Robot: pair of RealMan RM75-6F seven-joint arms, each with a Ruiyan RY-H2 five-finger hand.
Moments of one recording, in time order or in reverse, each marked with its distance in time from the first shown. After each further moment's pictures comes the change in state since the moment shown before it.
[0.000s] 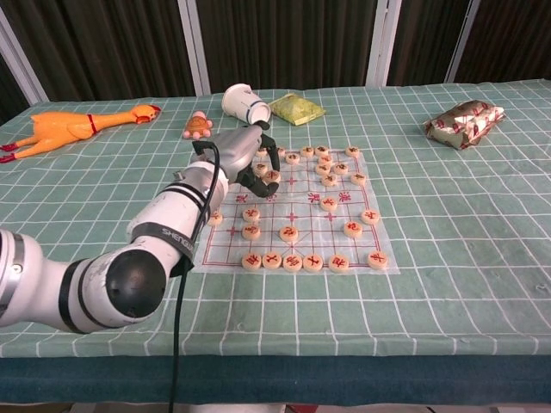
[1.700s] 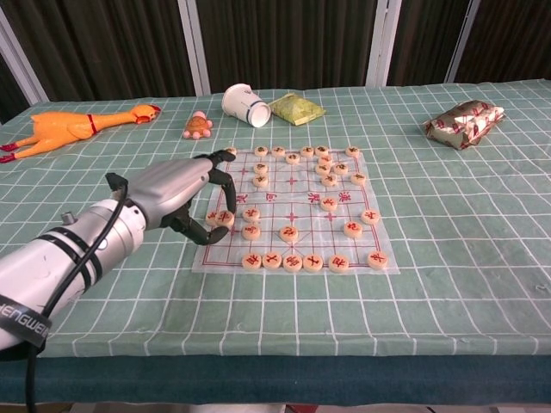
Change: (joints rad) left arm 0.329 0.363 0.263 -0.742 0.028 0.192 0.259; right arm 0.020 -0.005 -0.037 -0.010 -0.091 -0.009 -0.003
